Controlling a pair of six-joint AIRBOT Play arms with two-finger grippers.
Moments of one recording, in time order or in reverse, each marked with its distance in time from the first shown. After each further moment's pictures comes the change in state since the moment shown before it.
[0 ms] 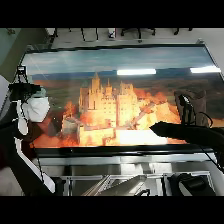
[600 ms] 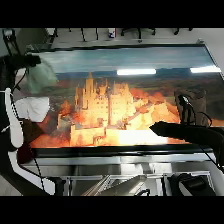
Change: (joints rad) left arm -0.229 0.430 0.019 -0.270 0.166 0.008; right arm 0.000 -0.008 0.000 0.000 0.002 0.000
